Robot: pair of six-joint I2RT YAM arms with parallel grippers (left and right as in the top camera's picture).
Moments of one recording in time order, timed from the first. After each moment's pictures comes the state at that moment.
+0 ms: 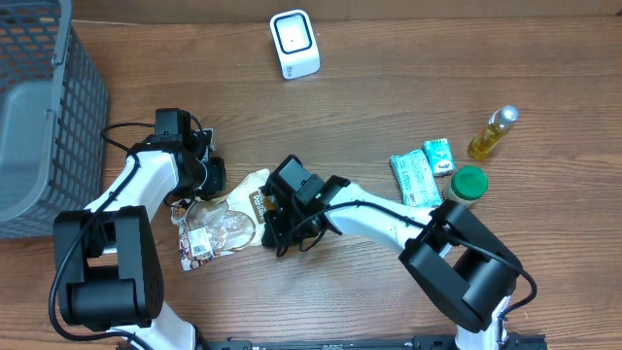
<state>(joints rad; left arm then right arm) 0.05 1.81 1.04 -0.59 0.20 -0.04 0.86 1.98 1.19 -0.38 -0.50 0.59</state>
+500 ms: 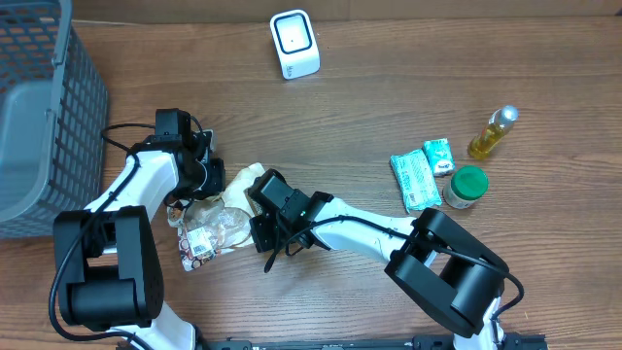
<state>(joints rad) 0.05 1.81 1.04 -0.62 0.20 -0.05 0.94 2.01 1.19 -0.27 -0.27 0.62</state>
